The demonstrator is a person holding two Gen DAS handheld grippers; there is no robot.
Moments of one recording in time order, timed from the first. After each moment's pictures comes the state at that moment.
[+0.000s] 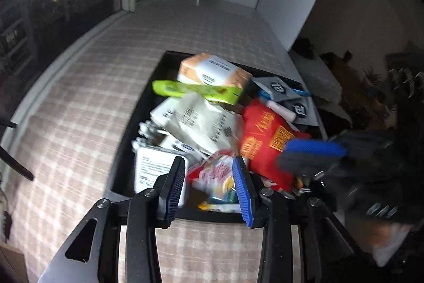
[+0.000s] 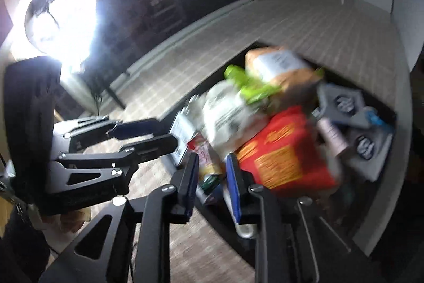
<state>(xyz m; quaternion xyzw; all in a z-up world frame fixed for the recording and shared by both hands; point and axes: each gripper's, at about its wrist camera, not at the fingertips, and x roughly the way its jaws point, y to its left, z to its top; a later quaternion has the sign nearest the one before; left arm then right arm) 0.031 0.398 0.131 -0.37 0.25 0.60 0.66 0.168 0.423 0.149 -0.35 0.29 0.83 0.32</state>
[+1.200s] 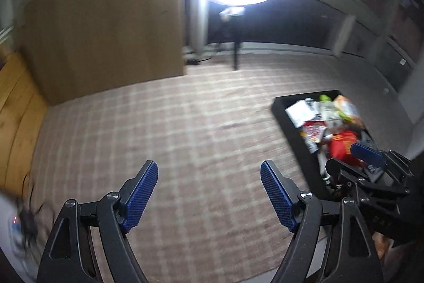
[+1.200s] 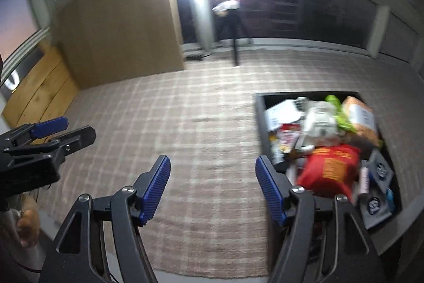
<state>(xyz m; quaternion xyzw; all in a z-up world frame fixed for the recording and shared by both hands) 0.135 0.120 0.202 -0.44 0.05 0.88 0.15 0.187 0.295 0.196 -0.42 0.07 0.90 0.01</state>
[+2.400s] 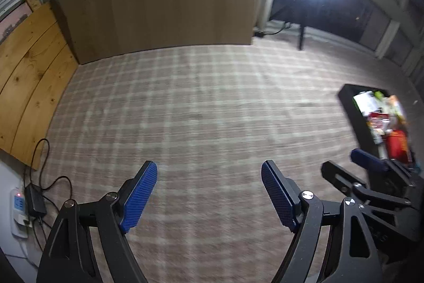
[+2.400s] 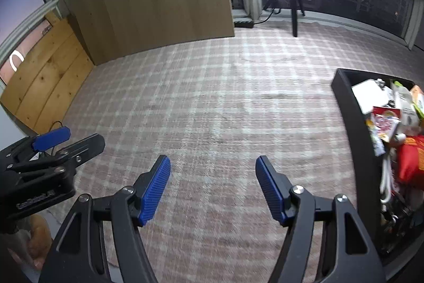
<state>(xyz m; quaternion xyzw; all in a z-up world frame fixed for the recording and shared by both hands) 0.087 0.020 0.130 -0.49 0.03 0.87 0.07 0.123 0.186 0.116 -0.47 0.09 0.88 -0.02</state>
